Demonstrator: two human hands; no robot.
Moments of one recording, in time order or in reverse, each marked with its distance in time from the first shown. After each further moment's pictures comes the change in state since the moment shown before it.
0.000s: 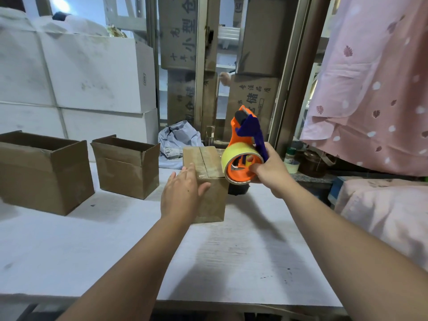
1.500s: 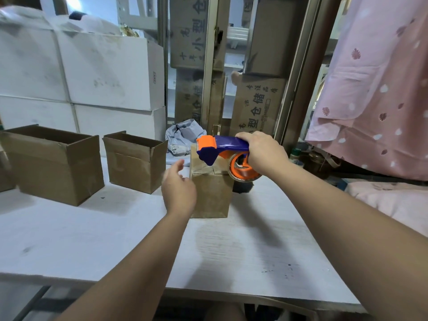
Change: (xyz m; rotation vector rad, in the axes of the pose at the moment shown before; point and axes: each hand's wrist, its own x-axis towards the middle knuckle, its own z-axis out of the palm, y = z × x) left_hand -0.006 -0.004 -0.007 -0.875 0.181 -0.530; right_hand 0.006 -0.049 0.013 -1.036 -0.072 -0.315
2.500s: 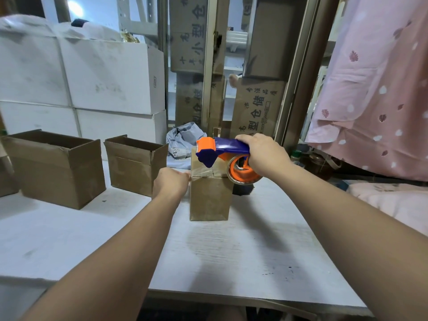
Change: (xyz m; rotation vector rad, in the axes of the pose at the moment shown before) left_hand 0.045 0.003 -0.007 0.235 -0.090 -0.209; right_hand -0.002 0.001 -0.007 -0.018 -0.019 -0.011
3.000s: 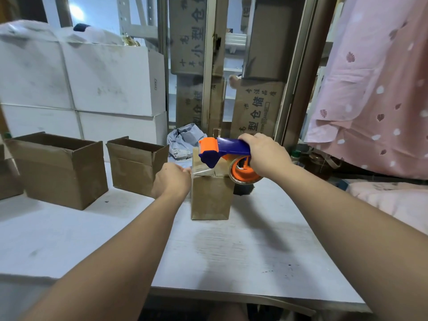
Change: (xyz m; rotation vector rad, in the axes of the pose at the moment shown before) left_hand -0.013 0.010 -0.006 0.262 0.109 0.113; right_hand -0.008 0.001 -0.003 0.006 0.013 -0.023
